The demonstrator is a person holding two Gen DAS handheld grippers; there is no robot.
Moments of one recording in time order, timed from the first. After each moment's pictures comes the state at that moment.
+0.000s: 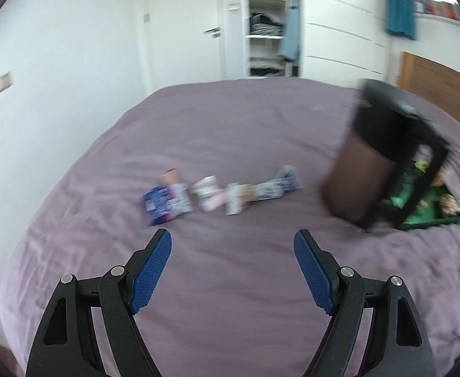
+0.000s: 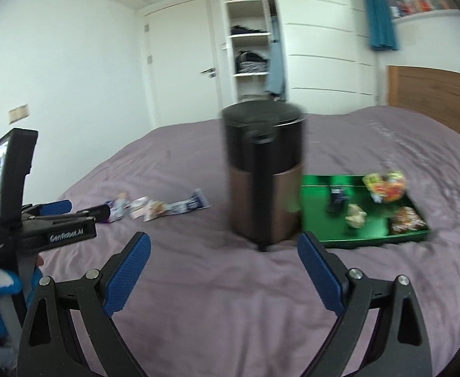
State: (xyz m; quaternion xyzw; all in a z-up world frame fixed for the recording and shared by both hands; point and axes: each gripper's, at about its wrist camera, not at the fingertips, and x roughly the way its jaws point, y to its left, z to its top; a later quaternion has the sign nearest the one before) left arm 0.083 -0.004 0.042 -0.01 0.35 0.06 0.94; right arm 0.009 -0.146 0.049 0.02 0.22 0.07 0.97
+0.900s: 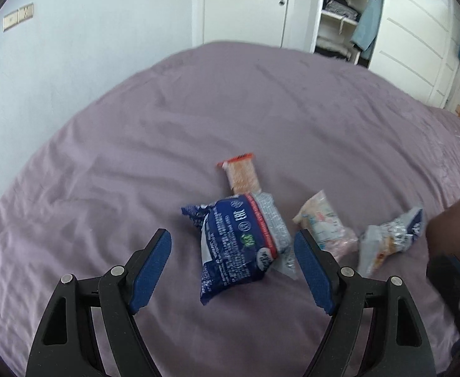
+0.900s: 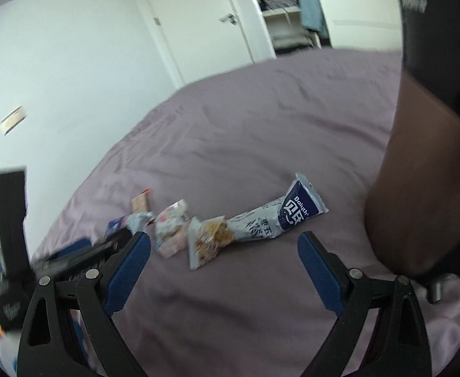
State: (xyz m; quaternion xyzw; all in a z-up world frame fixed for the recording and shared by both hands) left arm 0.221 0.112 -0.051 -0.10 0.41 0.13 0.90; right arm 0.242 -0.053 -0.026 0.13 0.34 0.11 0.92
